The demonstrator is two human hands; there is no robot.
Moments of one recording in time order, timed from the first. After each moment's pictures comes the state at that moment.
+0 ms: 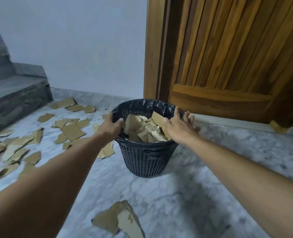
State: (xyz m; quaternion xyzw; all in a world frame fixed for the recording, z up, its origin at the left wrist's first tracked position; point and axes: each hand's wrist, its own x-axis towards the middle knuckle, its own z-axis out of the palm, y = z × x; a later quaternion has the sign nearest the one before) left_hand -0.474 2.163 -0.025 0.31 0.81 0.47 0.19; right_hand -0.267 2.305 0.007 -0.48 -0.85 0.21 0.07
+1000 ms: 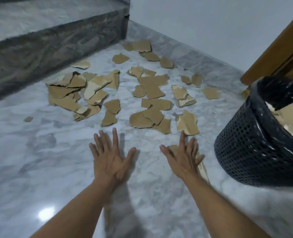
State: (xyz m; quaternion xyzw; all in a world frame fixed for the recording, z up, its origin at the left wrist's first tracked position) left_hand -0.609 1.893 -0.267 0.18 0.96 0.20 0.10; right_hand -0.503 2.110 -0.242 -0.41 -0.88 0.25 -0.07
